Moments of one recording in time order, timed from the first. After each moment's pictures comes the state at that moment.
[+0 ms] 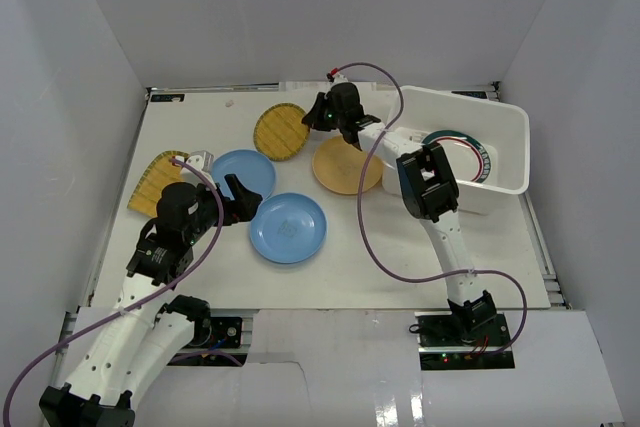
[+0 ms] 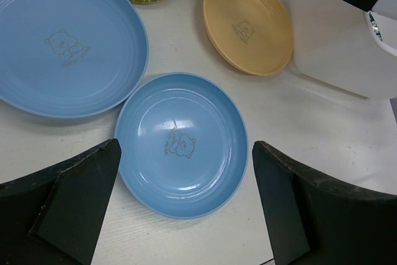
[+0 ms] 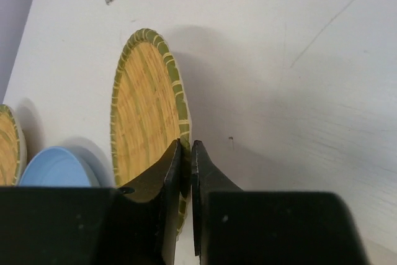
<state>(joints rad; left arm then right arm) -0.32 0.65 0.66 -0.39 0.09 -0.46 0.53 2.50 2.01 0.06 -0.22 0.54</state>
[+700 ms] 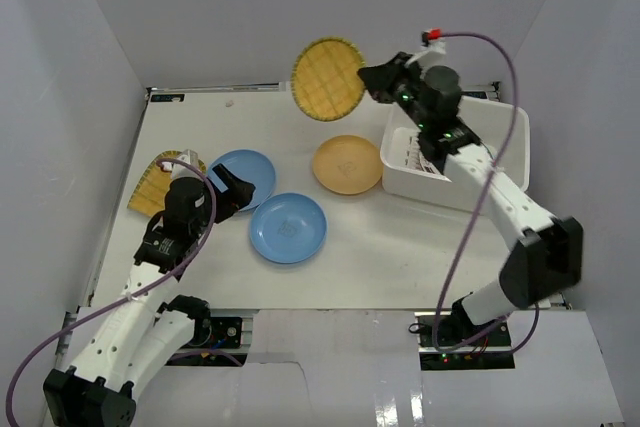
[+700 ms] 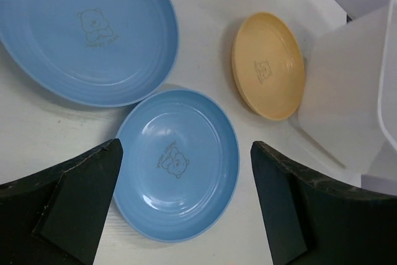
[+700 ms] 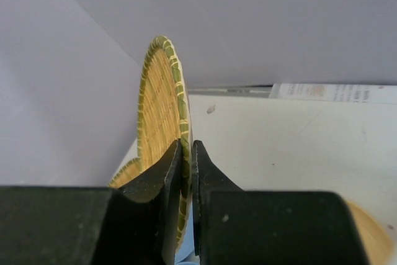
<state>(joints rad) -0.31 0.73 0.66 -0.37 -0.05 -0.68 0.49 1.63 1.45 0.22 -0.12 0.57</state>
